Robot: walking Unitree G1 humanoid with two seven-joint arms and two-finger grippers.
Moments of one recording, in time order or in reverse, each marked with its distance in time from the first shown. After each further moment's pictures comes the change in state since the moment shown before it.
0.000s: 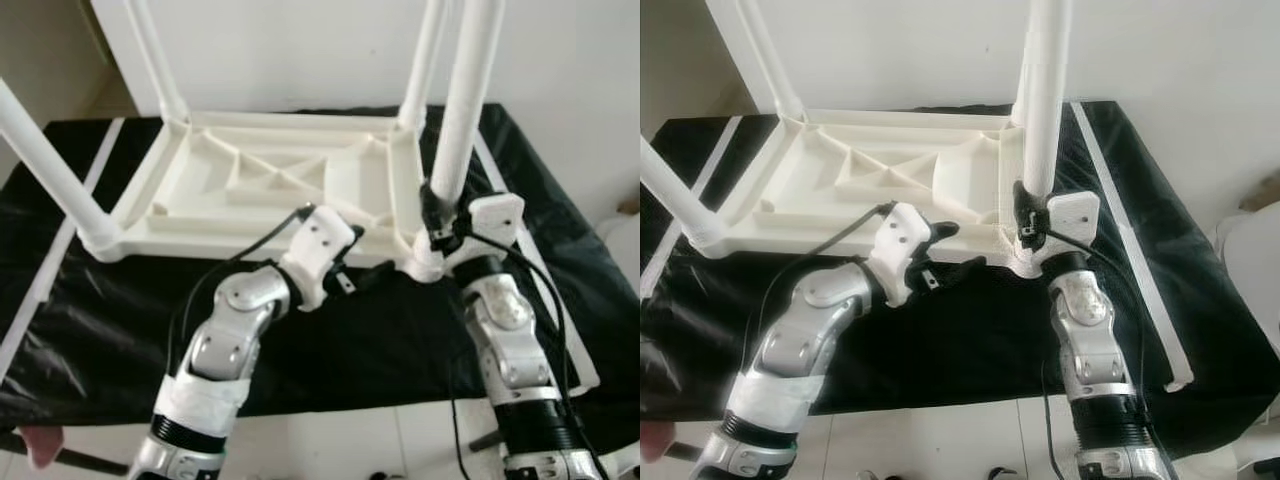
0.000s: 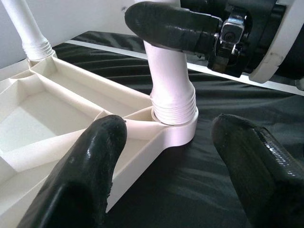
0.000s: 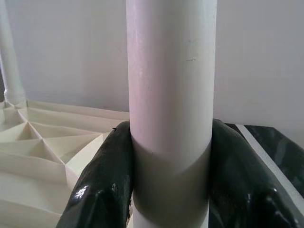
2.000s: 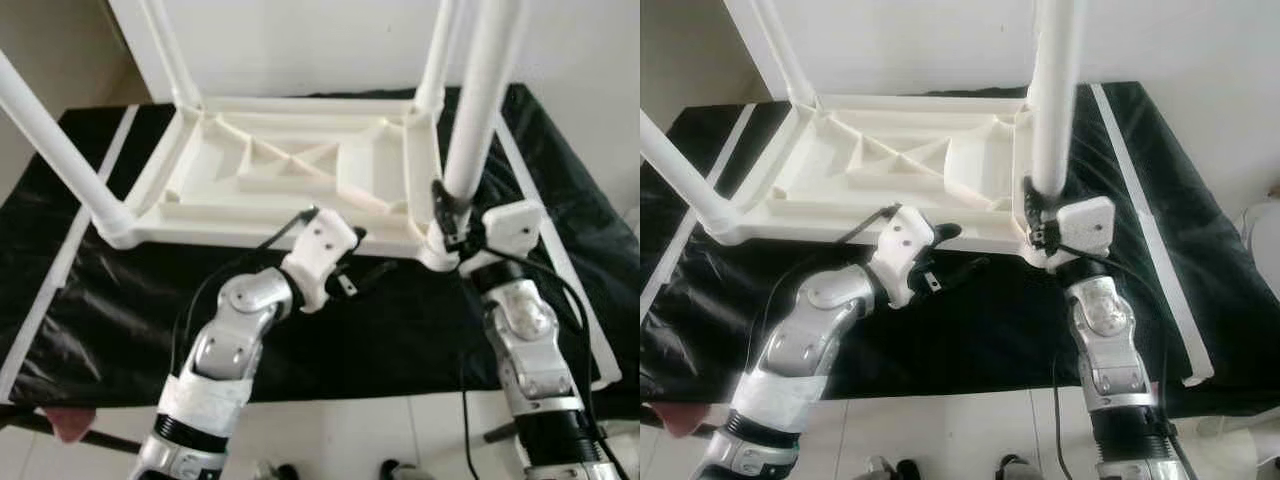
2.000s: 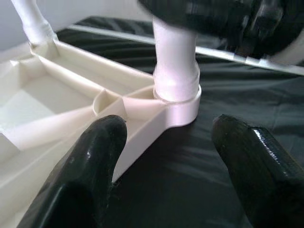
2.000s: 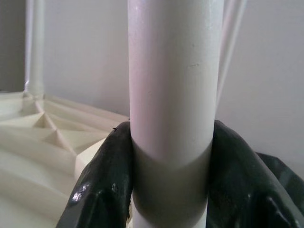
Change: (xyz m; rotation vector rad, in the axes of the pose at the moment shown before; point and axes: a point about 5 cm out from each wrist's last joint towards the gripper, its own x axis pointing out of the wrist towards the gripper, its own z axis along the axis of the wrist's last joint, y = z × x) left arm 0.000 0.000 0.000 0.030 -0.008 -0.002; right arm -0.009 -0.006 0.015 -0.193 -0.133 0.067
